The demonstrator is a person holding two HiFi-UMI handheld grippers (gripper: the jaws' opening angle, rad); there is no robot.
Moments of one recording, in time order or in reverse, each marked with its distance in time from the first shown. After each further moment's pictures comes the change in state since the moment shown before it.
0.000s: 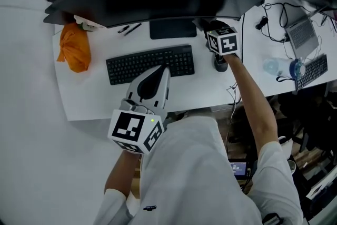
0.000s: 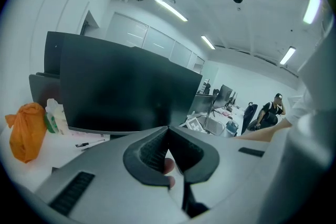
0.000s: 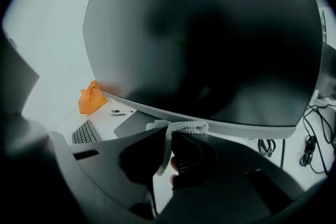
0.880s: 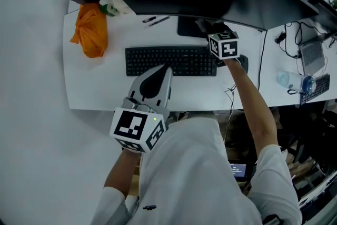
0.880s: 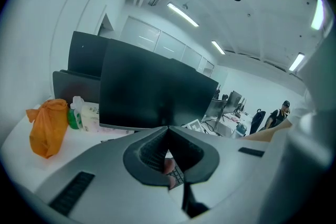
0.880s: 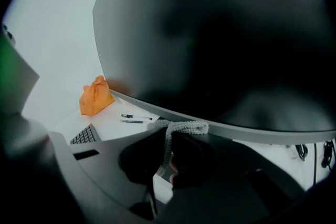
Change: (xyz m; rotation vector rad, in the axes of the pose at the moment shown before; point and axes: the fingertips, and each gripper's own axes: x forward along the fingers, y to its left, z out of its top) left arm -0.062 0.082 -0.007 -0.063 -0.041 0.083; right arm 0.052 0.100 0.026 -0.071 -0.020 0.017
